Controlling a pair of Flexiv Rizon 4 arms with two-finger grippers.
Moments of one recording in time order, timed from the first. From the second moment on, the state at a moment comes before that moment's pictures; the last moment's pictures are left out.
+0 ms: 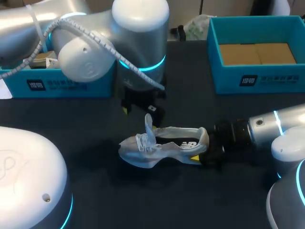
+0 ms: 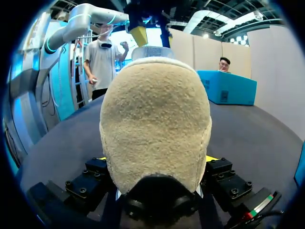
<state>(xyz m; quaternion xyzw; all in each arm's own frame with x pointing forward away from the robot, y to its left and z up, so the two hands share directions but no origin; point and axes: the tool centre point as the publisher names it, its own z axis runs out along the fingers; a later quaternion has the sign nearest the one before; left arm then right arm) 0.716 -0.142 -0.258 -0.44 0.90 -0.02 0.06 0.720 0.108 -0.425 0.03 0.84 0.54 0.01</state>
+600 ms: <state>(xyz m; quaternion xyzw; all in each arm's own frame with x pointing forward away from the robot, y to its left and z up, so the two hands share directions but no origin) 0.720 -0.177 -0.210 -0.16 0.99 -0.03 0.01 0.720 0.108 -0.425 0.03 0.84 0.54 0.01</state>
